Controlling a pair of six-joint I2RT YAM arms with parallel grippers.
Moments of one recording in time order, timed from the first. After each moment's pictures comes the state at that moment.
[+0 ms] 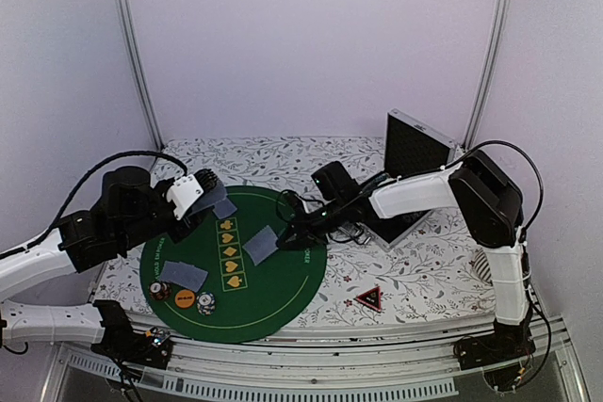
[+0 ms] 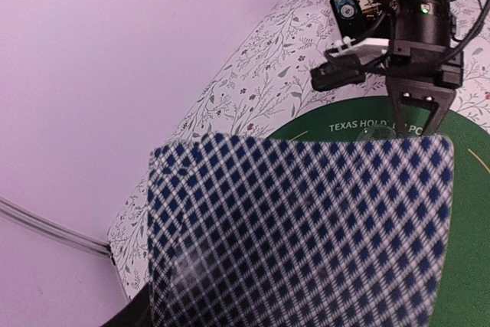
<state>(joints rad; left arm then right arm) -0.80 0.81 0.65 -0.25 -0.31 0.52 0.86 2.17 1.43 -0.06 -0.73 0.73</state>
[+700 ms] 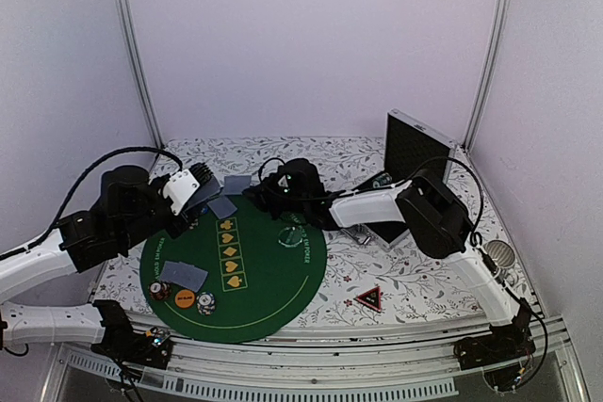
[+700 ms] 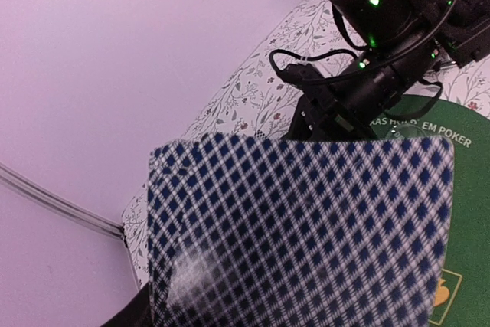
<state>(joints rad) -0.77 0.81 0.64 -0.22 -0.38 0.50 0.90 2.53 1.85 0.45 -0.25 1.46</state>
